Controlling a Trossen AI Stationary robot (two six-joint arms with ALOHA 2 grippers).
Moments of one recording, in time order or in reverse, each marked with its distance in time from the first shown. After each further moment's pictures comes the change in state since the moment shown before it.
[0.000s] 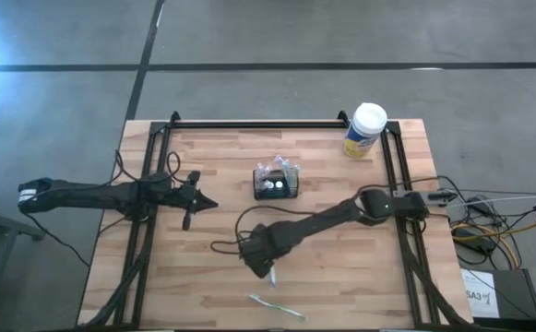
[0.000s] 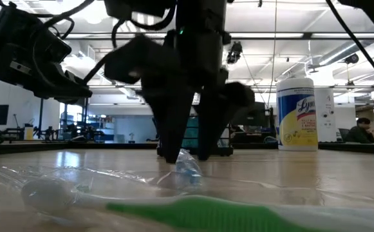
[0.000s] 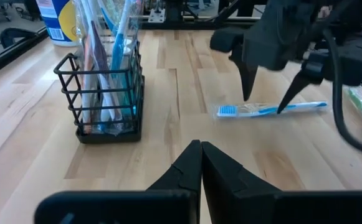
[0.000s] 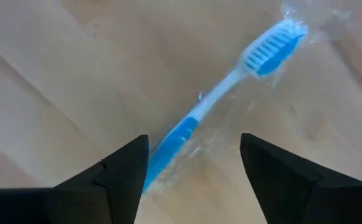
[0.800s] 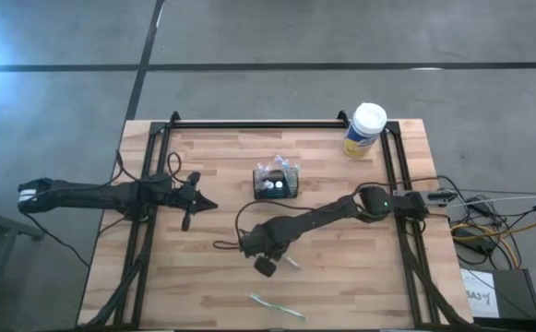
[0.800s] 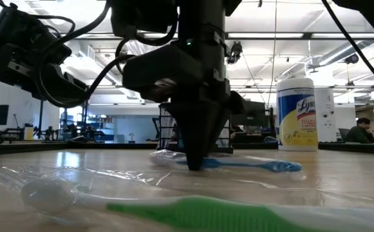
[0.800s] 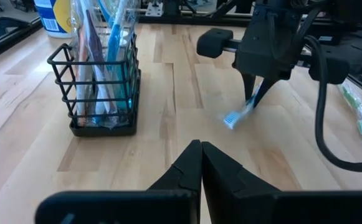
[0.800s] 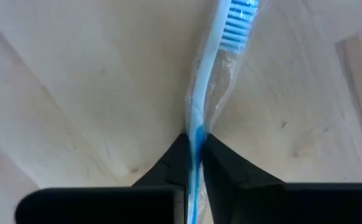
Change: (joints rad) left arm 0.000 0.000 0.000 -0.018 0.012 -0.023; right arm -0.028 0.012 -0.043 -0.003 -0.082 -0.222
